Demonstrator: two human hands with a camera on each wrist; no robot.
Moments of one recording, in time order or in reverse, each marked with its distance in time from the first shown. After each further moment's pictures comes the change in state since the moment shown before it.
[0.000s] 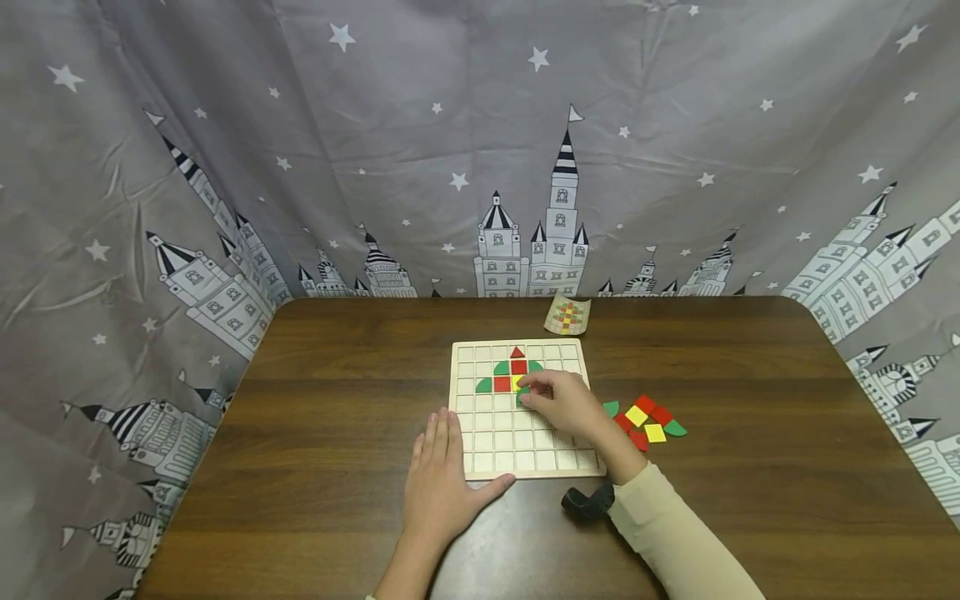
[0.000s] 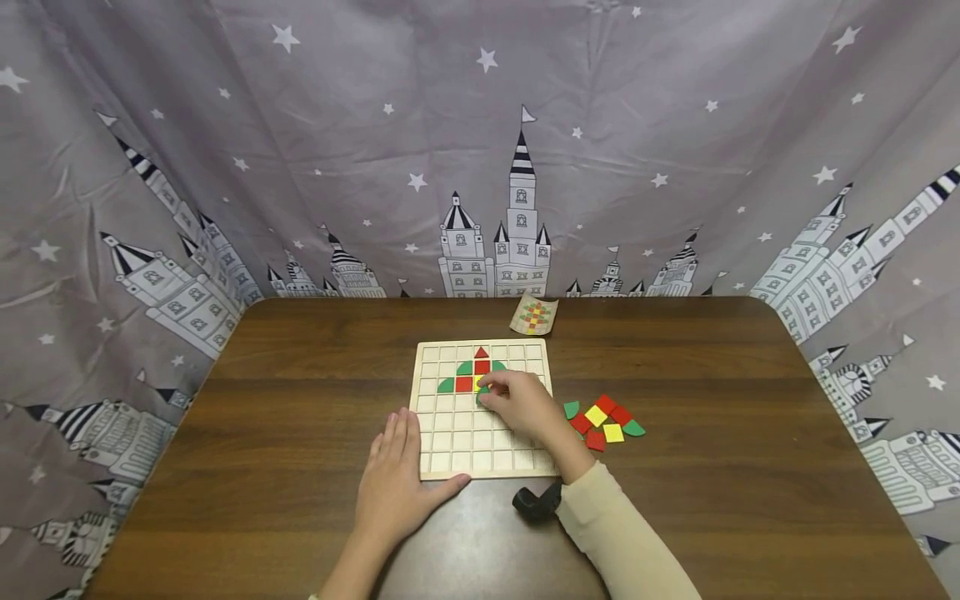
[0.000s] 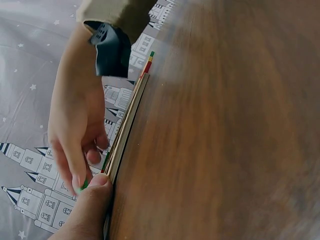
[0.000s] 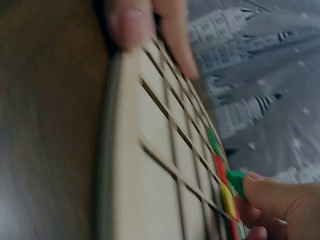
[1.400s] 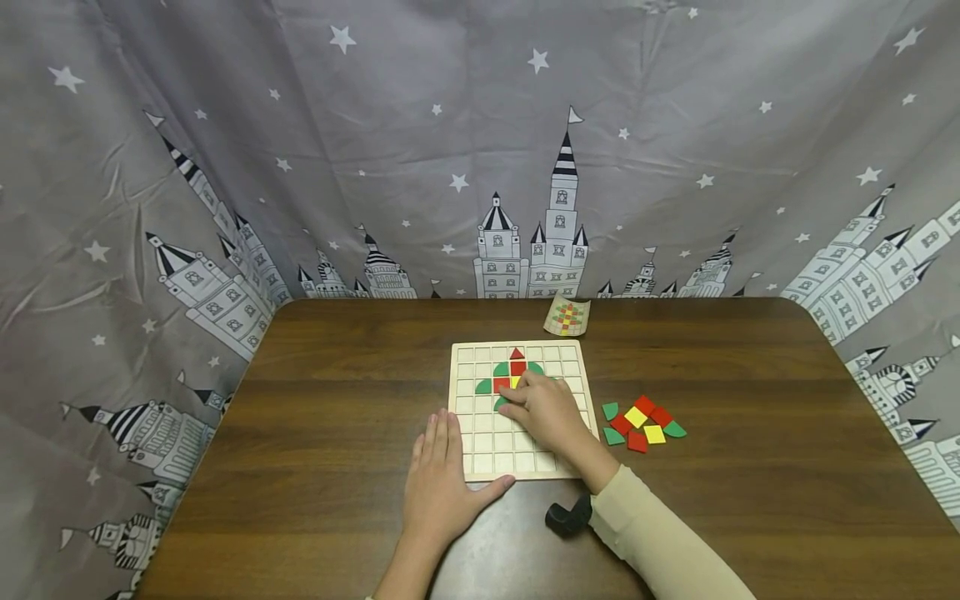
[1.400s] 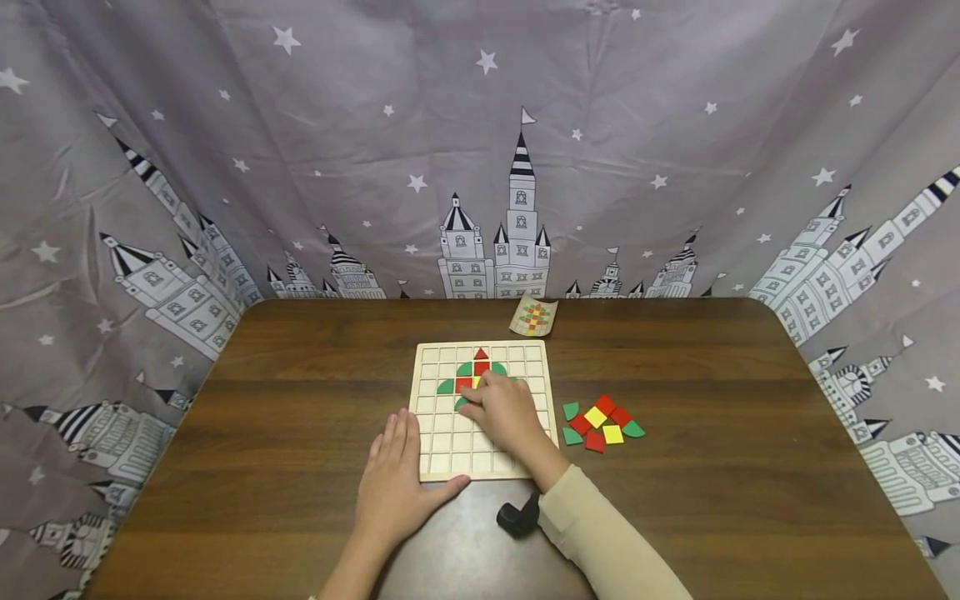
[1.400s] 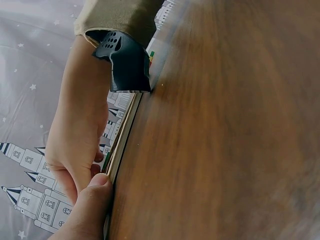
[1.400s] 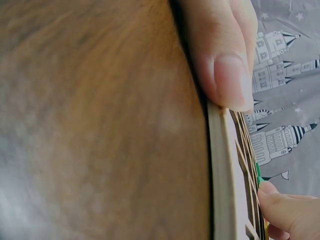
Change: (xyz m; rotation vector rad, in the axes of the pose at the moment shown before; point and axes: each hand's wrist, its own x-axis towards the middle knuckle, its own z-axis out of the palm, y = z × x) left_hand 0.000 -0.001 0.002 0.023 0.016 0.024; right_hand 0.002 -0.010 0.032 -0.381 0.120 -0.148
